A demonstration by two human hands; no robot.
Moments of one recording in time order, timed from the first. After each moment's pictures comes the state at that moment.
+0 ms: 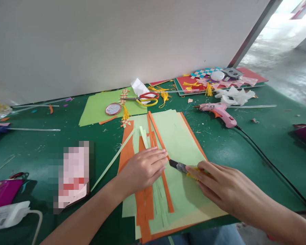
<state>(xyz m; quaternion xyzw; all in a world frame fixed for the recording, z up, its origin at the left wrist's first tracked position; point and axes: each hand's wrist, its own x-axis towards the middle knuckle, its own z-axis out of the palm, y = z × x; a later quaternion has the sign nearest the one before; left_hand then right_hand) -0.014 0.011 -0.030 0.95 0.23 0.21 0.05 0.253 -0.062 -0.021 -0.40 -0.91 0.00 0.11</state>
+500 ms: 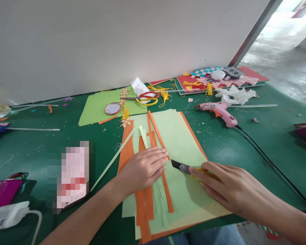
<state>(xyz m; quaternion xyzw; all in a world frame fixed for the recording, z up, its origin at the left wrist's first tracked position) -0.015 0.011 -0.029 0.95 0.23 0.21 0.05 0.269 -0.064 -0.029 -0.37 -0.92 0.01 0.10</state>
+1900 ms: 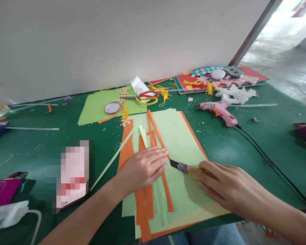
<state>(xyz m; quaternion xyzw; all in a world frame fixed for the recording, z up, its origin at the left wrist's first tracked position) -0.014 0.012 -0.028 0.95 0.23 0.21 0.06 0.262 -0.062 -0.025 -0.37 -0.92 0.00 0.11</state>
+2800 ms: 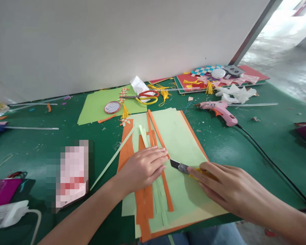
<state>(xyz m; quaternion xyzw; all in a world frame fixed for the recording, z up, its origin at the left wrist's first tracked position) -0.014 0.011 -0.029 0.95 0.24 0.20 0.06 0.263 -0.065 -0.023 -0.37 -0.92 0.00 0.10</state>
